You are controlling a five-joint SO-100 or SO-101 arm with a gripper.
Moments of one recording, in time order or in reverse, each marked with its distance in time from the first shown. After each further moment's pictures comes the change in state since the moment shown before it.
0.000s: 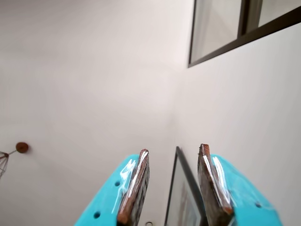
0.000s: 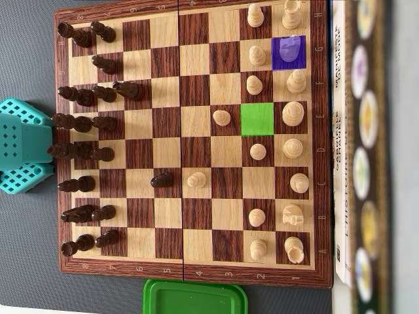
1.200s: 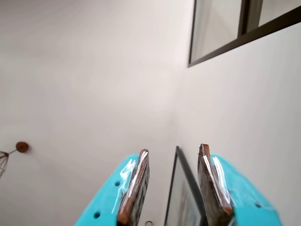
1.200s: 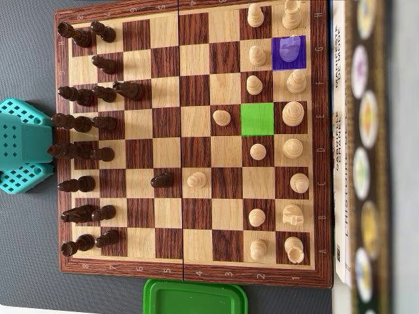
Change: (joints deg) arm 0.0 -0.1 0.0 0.1 0.0
